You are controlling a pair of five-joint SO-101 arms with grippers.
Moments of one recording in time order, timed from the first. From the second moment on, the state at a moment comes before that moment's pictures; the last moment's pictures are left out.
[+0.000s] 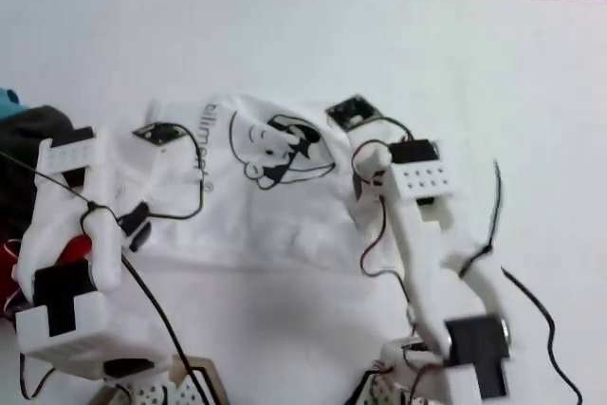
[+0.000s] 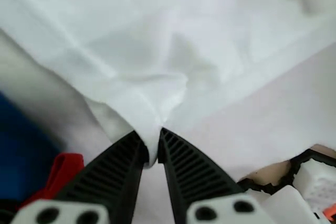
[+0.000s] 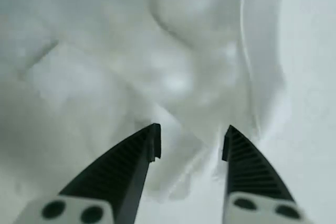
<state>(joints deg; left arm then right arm) -24.0 3.4 27.3 82.0 -45.2 -12.8 -9.0 32.3 73.2 22.7</state>
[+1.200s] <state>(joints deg) -23.9 3.4 27.3 82.0 -45.6 -8.4 -2.0 30.4 79.5 26.1</state>
